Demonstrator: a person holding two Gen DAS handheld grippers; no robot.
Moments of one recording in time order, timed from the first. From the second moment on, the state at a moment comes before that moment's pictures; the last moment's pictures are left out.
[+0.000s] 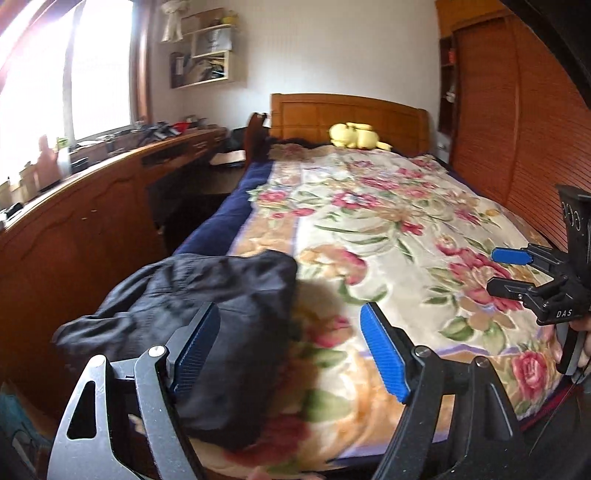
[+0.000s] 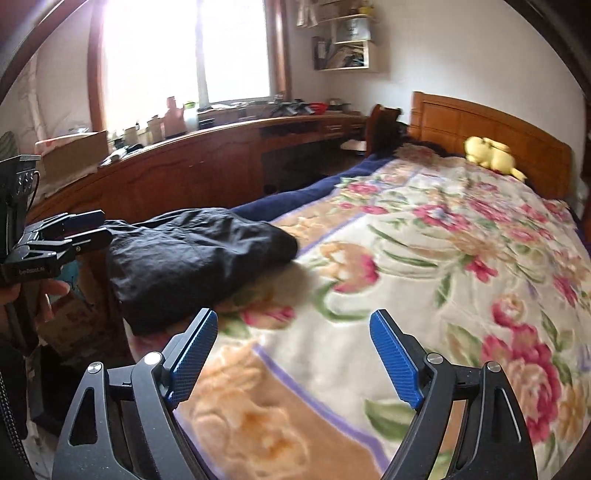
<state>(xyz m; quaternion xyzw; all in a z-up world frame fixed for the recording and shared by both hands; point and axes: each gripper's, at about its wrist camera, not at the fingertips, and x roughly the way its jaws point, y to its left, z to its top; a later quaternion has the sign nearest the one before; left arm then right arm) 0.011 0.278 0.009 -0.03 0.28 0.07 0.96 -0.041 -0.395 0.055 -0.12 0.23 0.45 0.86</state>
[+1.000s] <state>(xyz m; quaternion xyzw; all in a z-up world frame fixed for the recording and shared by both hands) 0.060 0.037 -0.004 -0.04 0.29 -0.05 0.96 -0.108 -0.590 0.048 -0.01 0.22 0.25 0.94</state>
